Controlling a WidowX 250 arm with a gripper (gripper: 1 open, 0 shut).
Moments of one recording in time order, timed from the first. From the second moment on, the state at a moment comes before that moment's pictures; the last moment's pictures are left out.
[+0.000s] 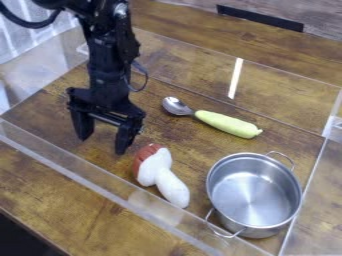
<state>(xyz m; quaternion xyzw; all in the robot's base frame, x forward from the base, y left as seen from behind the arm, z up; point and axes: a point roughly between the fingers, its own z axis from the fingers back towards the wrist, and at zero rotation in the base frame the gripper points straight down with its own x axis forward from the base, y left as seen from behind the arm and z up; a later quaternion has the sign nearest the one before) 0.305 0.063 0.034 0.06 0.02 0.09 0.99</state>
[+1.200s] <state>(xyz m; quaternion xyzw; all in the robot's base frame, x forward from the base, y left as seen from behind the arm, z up) 0.362 0.018 0.073 0.01 0.00 0.49 0.87</state>
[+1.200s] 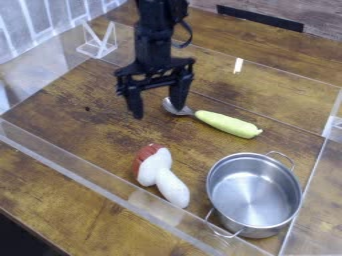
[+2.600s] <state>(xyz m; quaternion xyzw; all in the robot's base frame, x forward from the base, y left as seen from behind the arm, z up) 0.404 -0.039 0.065 -0.04 0.01 0.68 0.73</state>
